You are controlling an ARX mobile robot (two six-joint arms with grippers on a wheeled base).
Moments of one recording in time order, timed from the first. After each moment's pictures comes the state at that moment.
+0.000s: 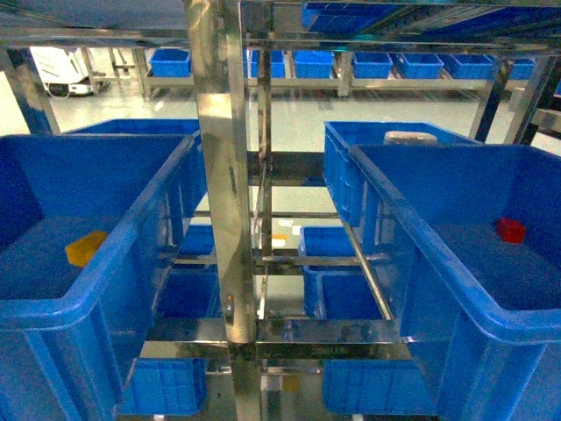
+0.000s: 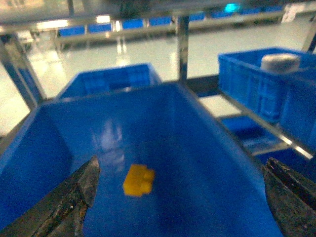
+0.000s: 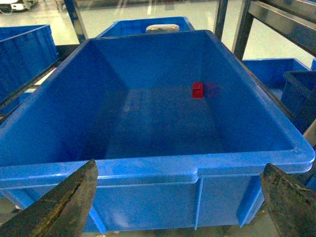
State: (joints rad) left arm 0.27 1.32 0.46 0.70 0.40 0.16; right arm -0.65 1.05 0.28 0.39 -0.67 -0.17
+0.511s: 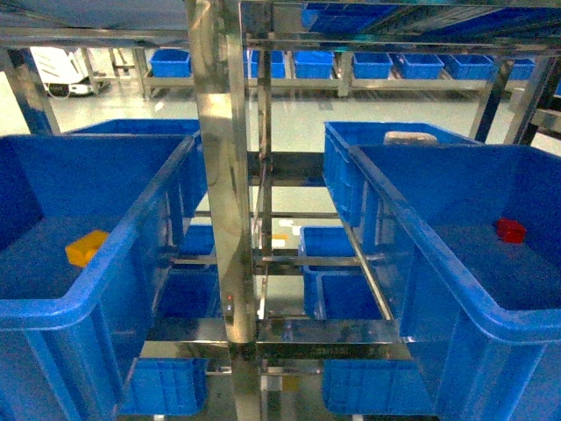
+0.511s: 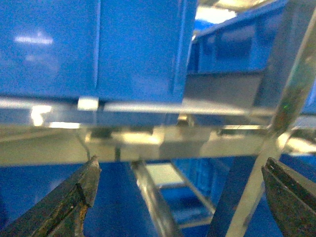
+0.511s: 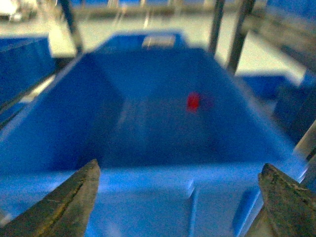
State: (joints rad) left arm 0.09 0.89 0.46 0.54 0.30 -0.15; right arm -0.64 1.08 0.24 0.57 -0.65 -0.15
